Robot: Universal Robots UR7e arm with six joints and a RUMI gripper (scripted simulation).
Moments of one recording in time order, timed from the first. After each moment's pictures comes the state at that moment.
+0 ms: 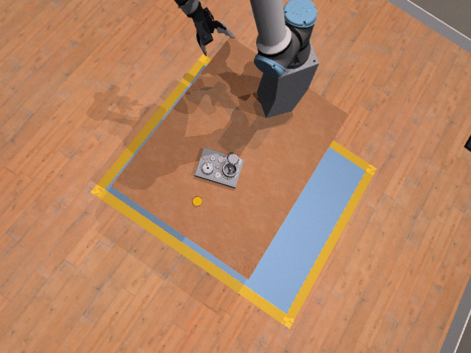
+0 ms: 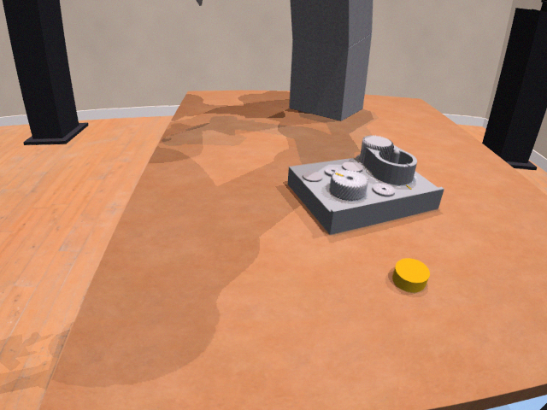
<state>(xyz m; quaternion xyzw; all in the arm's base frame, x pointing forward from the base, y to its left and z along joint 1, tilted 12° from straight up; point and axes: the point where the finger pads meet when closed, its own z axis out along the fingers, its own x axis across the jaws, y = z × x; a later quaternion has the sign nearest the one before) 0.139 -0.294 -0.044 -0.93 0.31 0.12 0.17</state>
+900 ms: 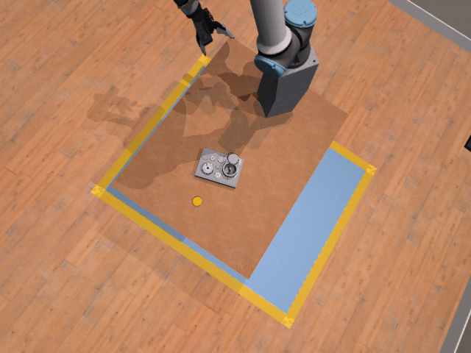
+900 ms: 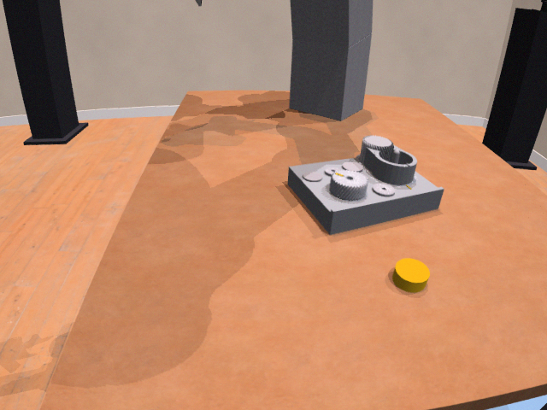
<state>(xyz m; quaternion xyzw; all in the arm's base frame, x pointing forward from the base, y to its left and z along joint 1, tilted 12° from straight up) 0.141 -0.295 -0.045 -0.93 0.31 0.12 0.17</state>
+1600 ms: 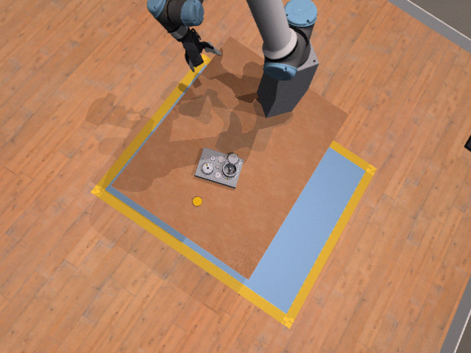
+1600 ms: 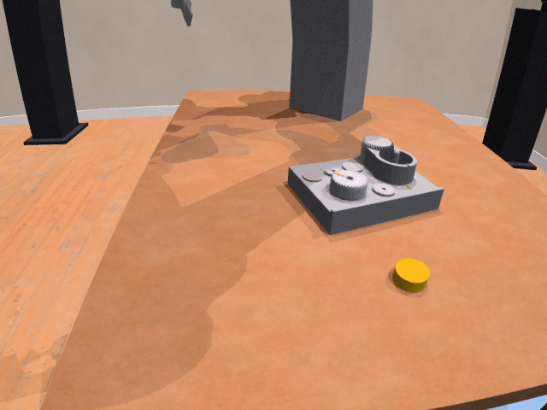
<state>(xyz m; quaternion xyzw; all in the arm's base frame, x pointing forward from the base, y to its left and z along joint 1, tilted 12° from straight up) 0.224 -0.312 -0.077 -0.95 0.27 0.11 0.10</state>
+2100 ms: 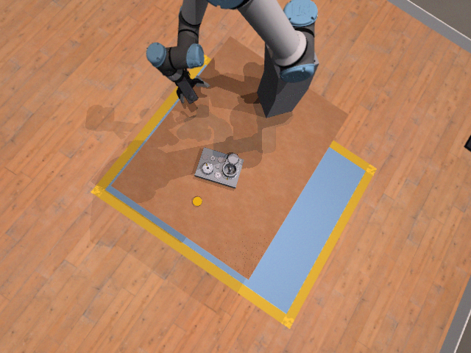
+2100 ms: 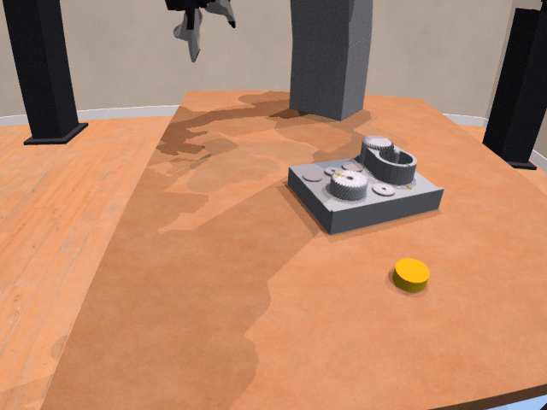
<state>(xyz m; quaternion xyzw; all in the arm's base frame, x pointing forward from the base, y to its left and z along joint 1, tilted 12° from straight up) 0.367 -0.284 -0.126 -0.97 0.21 0.07 0.02</state>
